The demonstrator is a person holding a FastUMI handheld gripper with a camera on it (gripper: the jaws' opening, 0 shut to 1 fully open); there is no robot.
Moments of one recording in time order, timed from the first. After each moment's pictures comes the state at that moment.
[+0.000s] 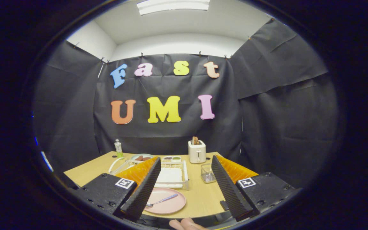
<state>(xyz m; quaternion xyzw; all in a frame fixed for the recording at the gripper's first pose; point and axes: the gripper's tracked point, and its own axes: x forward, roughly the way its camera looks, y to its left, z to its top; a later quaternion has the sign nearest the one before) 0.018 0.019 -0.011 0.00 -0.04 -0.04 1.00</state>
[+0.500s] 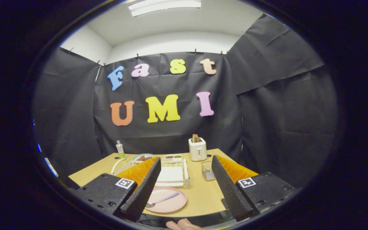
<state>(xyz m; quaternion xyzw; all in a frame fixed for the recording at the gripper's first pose) 0.020 0.004 -0.019 0.03 -0.03 -0.04 1.00</state>
